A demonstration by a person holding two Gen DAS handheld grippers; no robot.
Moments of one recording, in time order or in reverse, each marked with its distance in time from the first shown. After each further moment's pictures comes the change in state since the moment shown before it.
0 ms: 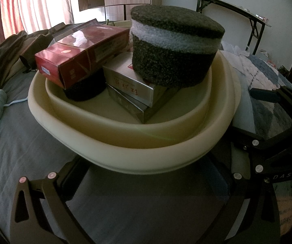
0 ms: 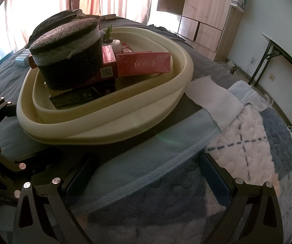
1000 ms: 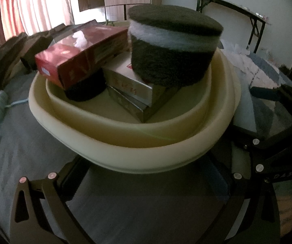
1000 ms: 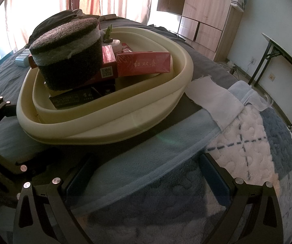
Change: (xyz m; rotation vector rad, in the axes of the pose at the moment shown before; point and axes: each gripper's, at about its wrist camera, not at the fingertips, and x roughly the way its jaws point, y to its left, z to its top) left arm -0.002 -0.004 -0.001 0.000 0.003 0.004; right arm 0.000 0.000 0.000 0.000 0.000 0.000
